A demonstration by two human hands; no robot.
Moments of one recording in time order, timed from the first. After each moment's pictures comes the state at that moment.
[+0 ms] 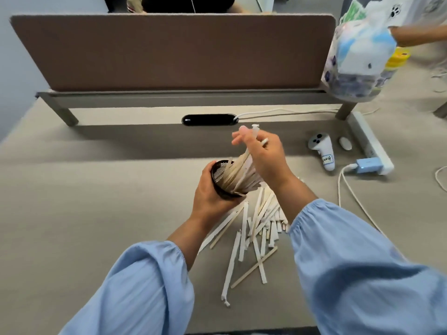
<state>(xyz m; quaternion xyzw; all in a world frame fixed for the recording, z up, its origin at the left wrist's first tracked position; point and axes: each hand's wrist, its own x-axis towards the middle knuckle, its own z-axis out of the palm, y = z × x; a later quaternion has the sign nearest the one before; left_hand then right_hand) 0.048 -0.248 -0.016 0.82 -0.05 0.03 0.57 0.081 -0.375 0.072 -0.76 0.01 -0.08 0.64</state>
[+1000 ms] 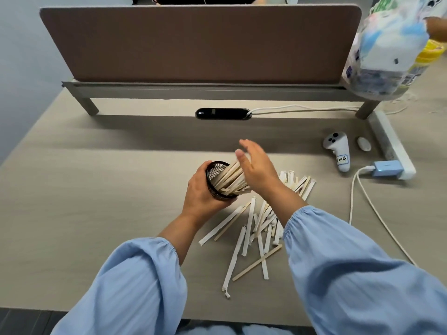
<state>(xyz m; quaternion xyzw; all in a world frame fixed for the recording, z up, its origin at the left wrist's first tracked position) 0.041 -0.223 -0.021 0.89 -0.01 0.05 0.46 0.079 -0.369 0.025 -0.90 -0.04 0.04 0.43</state>
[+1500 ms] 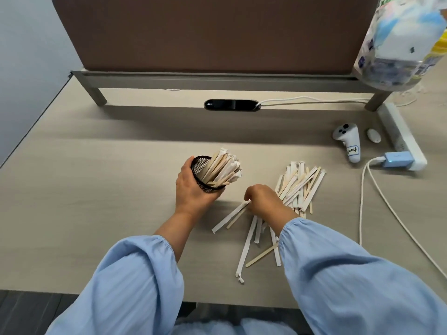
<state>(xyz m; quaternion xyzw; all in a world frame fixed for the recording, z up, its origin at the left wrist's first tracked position) 0.028 -0.178 -0.041 0.88 0.07 0.11 0.45 0.037 -0.356 -0.050 -0.95 -0.04 0.24 0.18</state>
